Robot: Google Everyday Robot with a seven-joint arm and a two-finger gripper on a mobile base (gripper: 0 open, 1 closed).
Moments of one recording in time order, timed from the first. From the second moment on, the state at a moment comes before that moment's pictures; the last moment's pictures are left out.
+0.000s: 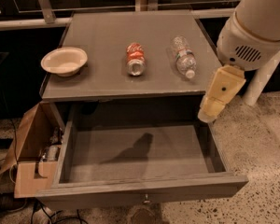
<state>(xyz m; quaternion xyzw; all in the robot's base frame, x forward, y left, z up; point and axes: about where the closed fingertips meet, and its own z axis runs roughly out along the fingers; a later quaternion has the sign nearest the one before) 0.453 -0.166 0.961 -0.53 0.83 -0.02 0.16</state>
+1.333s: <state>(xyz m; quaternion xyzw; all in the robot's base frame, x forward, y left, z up) 0.513 -0.118 0.945 -0.47 0.86 0.01 0.18</state>
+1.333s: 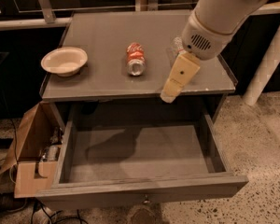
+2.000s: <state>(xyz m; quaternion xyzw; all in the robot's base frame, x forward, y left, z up) 0.558 -0.102 0.927 -0.41 0.90 0.03 0.17</state>
